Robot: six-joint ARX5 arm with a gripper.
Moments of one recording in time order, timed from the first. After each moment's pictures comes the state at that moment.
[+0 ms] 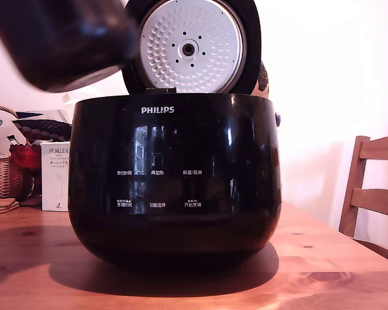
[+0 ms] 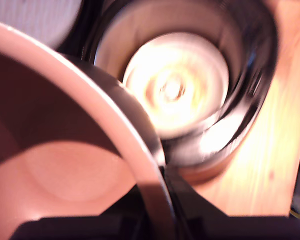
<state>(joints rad) -0.46 1.34 1.53 -1.16 0.30 0.78</state>
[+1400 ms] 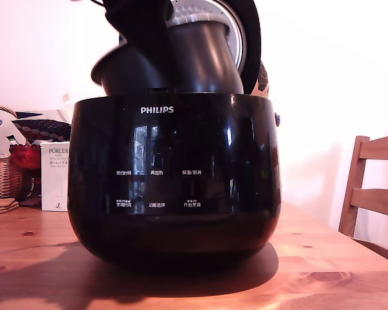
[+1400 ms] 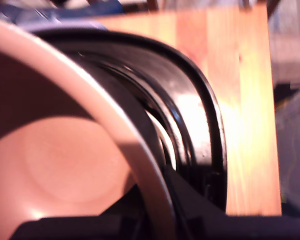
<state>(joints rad) -0.76 1.61 1.53 -1.05 0.21 0.78</state>
